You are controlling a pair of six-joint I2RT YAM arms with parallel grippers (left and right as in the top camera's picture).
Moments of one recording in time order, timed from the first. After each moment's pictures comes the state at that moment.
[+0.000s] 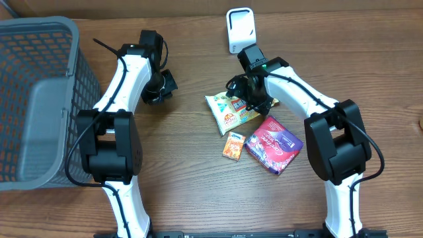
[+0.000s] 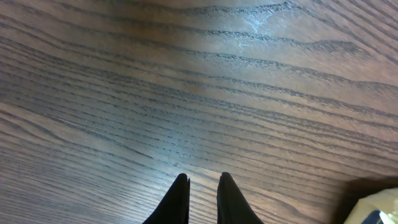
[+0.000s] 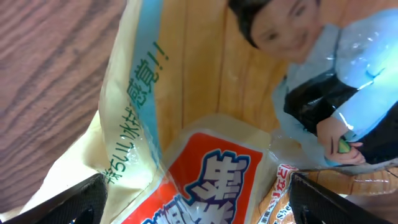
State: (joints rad) left arm -0.08 2.12 1.71 -1.07 0.03 -0.54; right arm 0.45 2.20 1.66 -0.80 -0.14 0.88
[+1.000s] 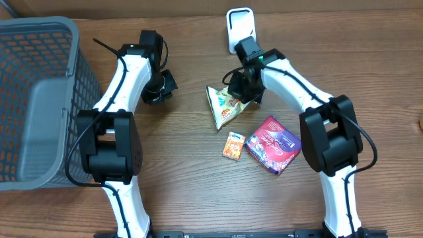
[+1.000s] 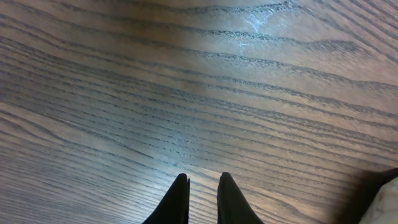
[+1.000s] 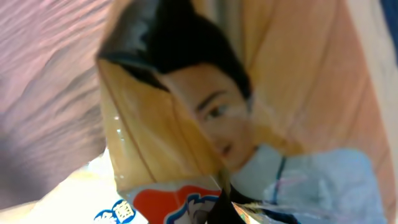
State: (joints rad) left arm -0.08 2.12 1.71 -1.07 0.03 -0.54; right arm 0.42 2.29 1.83 -0.88 -0.31 0.72
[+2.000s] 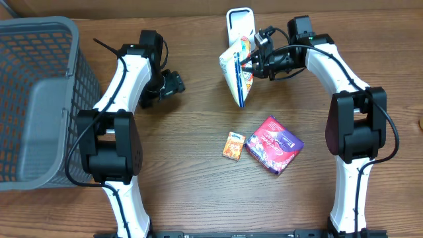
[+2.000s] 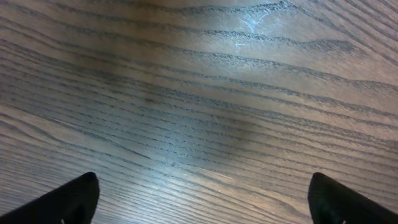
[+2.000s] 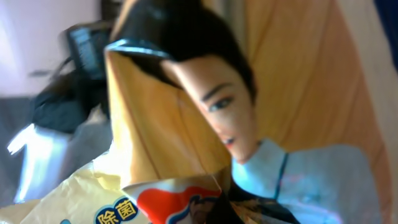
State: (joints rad) left arm -0.08 2.12 1.71 -1.07 0.04 -0.54; right arm 0.15 2.34 1.90 -0.79 -1.32 0.30
